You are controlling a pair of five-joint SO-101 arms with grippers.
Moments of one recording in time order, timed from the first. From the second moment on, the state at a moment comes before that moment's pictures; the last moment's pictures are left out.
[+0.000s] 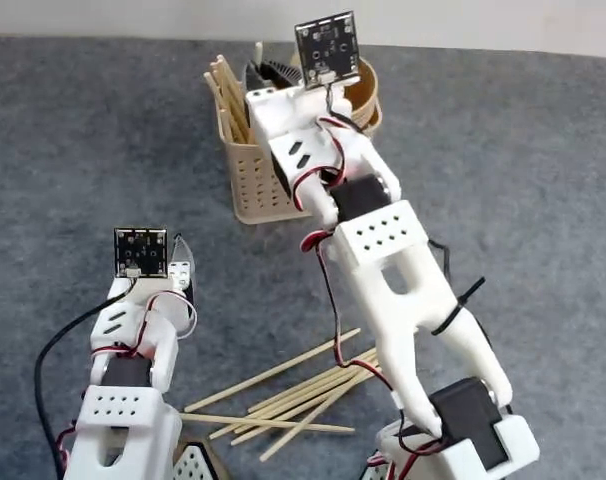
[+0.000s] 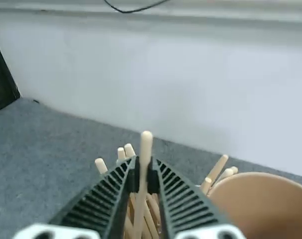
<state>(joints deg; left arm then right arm) -6.2 -68.4 95.3 8.3 2.9 -30.7 -9.3 8.6 16.0 -1.9</state>
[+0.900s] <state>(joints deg) -6.2 -68.4 95.3 8.3 2.9 -33.5 -29.3 5.2 47.0 -1.9</state>
